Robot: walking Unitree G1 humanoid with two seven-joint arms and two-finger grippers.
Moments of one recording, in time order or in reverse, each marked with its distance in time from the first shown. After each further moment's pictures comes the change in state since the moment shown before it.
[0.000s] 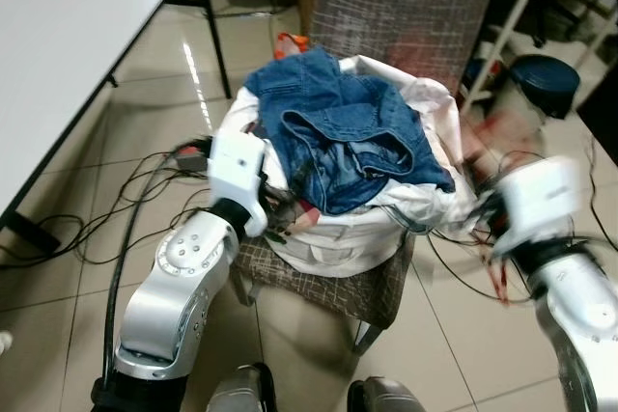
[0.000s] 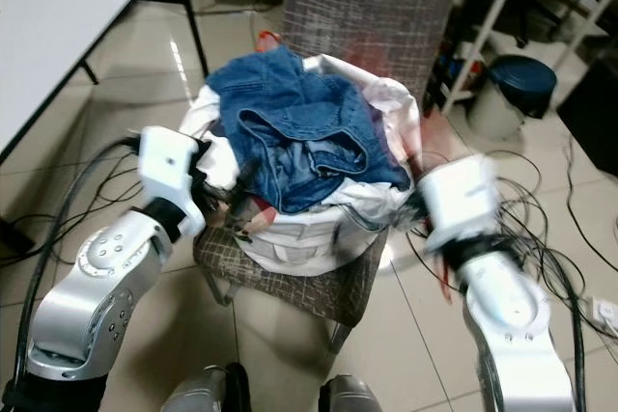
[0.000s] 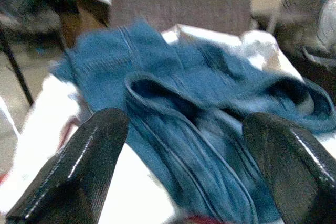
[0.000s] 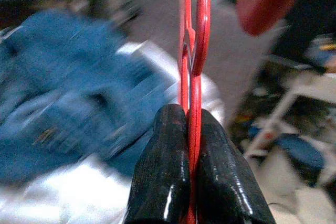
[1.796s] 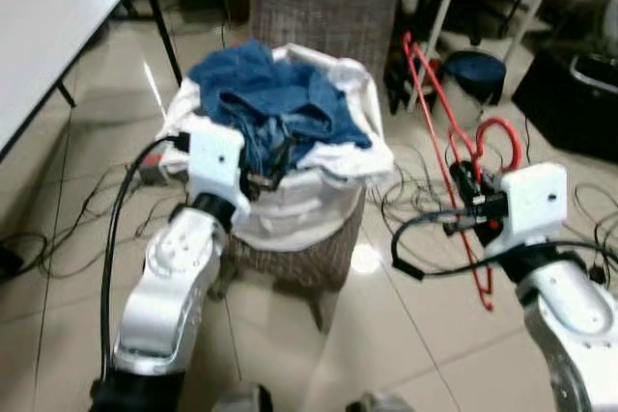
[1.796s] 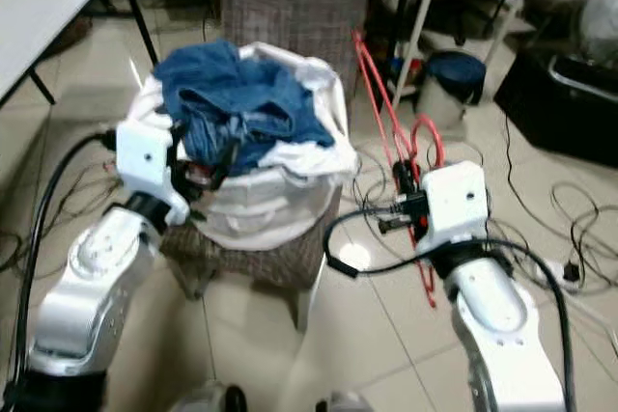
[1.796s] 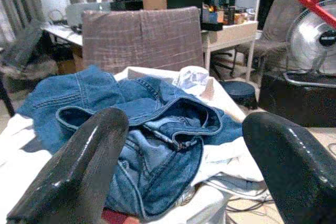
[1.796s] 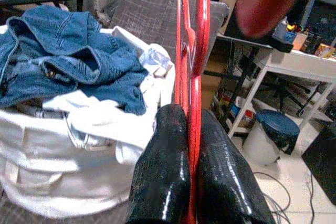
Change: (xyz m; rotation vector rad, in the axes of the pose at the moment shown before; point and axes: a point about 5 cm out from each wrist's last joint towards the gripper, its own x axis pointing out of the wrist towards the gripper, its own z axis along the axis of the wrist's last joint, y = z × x) left arm -0.002 0.016 -0.004 0.067 -0.076 0.081; right arm -0.005 0.018 -0.012 0.063 0.072 0.106
